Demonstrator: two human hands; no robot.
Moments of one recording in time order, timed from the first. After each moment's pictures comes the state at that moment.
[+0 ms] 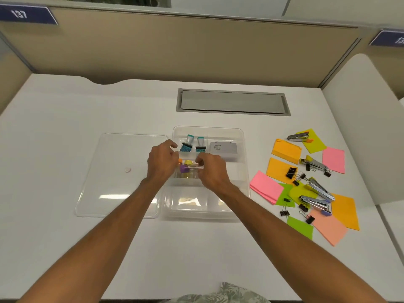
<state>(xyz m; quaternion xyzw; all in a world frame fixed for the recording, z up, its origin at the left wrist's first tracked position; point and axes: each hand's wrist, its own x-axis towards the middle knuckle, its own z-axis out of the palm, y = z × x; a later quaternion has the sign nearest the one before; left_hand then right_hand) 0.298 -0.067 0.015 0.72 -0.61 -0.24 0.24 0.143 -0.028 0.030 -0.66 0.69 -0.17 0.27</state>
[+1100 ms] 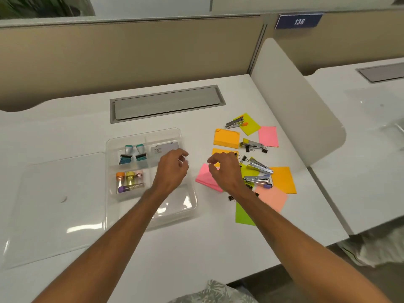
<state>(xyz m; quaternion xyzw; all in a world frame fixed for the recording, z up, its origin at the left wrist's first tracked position) 0.132 -0.037 0.014 0.52 -0.75 -0.31 0.25 -0.045 0.030 0.010 -0.56 0.76 -0.27 0.19</state>
